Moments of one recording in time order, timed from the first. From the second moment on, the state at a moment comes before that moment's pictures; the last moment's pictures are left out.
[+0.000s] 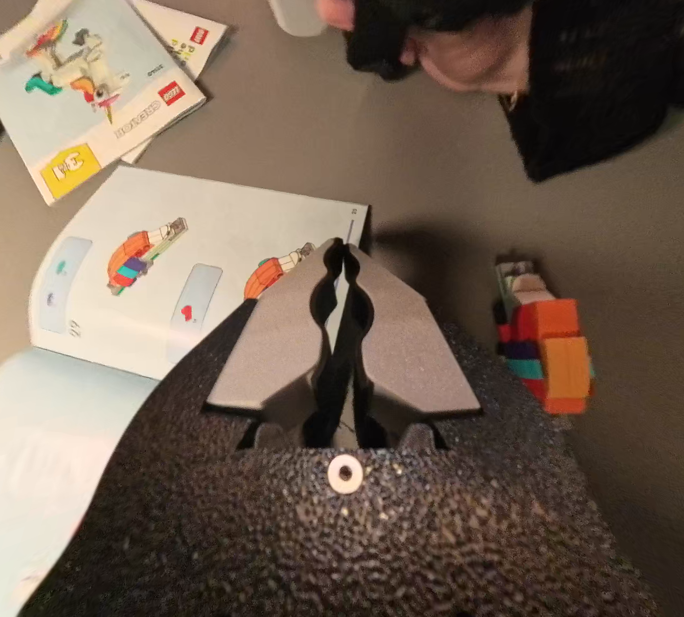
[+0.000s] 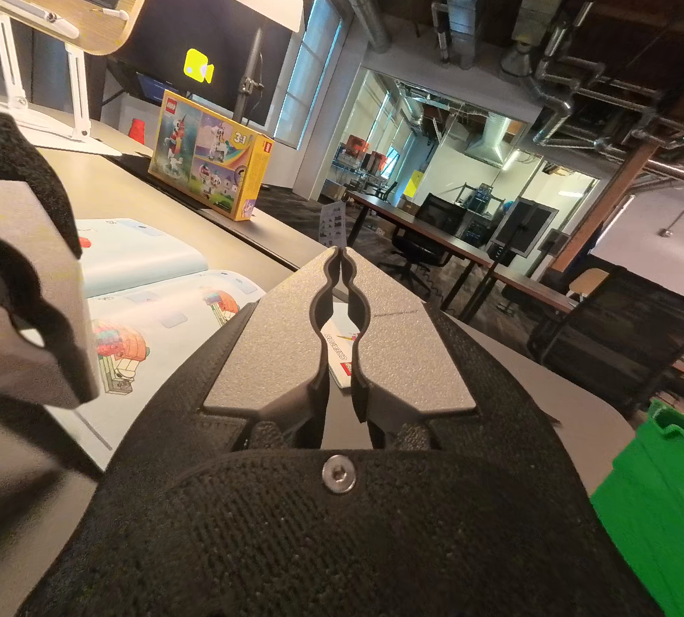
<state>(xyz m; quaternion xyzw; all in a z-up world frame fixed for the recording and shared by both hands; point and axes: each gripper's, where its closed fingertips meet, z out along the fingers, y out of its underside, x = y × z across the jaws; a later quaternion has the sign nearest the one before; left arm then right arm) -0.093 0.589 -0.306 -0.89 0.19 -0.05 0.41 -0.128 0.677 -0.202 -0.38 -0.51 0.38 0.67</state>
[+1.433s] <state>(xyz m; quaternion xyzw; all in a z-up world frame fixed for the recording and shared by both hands) -0.102 0.583 -0.321 -0.90 0.17 -0.08 0.39 -0.126 0.679 -0.203 -0.39 -0.51 0.36 0.68</state>
